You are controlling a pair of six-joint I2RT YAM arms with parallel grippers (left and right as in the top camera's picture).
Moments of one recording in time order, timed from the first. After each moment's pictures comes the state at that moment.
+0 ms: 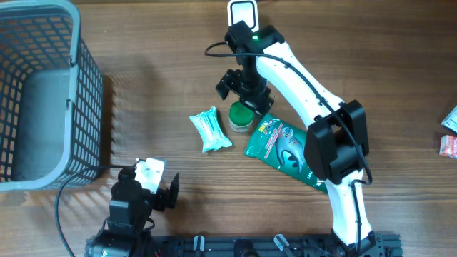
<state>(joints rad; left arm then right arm) -0.16 0.15 0.16 -0.70 0.01 0.13 0.53 2.27 2.04 -1.39 -0.25 1.19</state>
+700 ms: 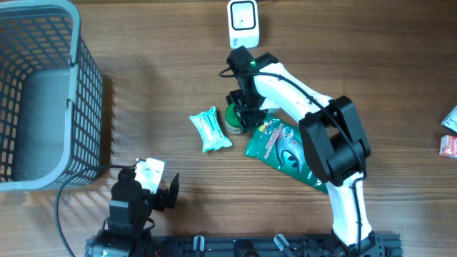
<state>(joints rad) -0.16 0.15 0.16 -0.70 0.01 0.14 0.54 2.25 1.71 -1.02 -0.26 1.62</state>
